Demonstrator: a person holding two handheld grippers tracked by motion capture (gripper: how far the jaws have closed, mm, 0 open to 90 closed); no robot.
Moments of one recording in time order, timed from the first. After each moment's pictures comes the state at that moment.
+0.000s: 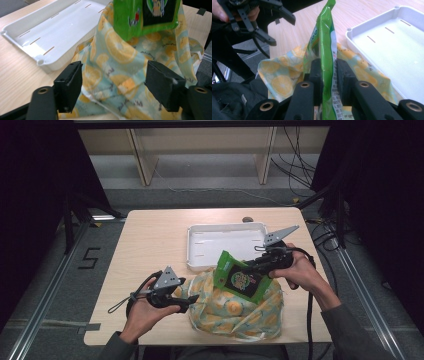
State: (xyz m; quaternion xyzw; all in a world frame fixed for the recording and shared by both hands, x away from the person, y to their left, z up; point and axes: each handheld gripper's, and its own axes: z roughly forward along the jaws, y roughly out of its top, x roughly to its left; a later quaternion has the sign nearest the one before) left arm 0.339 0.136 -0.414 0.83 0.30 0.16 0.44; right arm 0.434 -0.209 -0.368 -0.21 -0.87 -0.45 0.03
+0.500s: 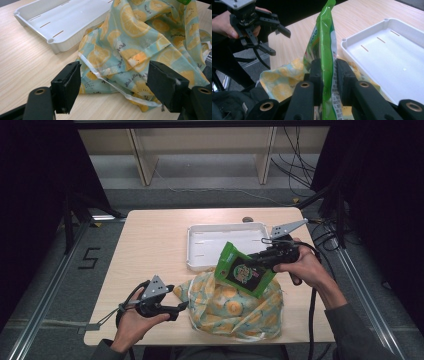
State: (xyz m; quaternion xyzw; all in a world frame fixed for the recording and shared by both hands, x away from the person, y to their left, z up) left arm 0.325 0.159 -0.432 0.83 0.33 0.16 0.43; right arm 0.437 -0.220 -0.352 -0.21 -0.85 -0.47 0.02
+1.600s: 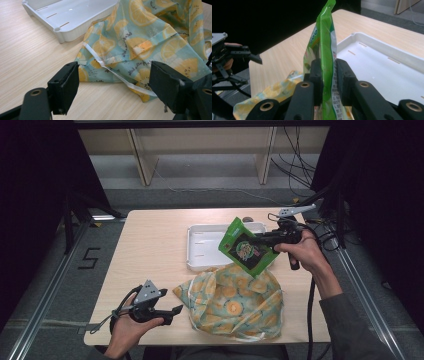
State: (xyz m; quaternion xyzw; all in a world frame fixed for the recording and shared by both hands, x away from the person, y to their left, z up) left arm 0.316 0.172 -0.438 0.81 0.36 0.16 0.44; right arm 0.482 -0.235 -0.344 -0.30 -0.81 -0.51 -0.01
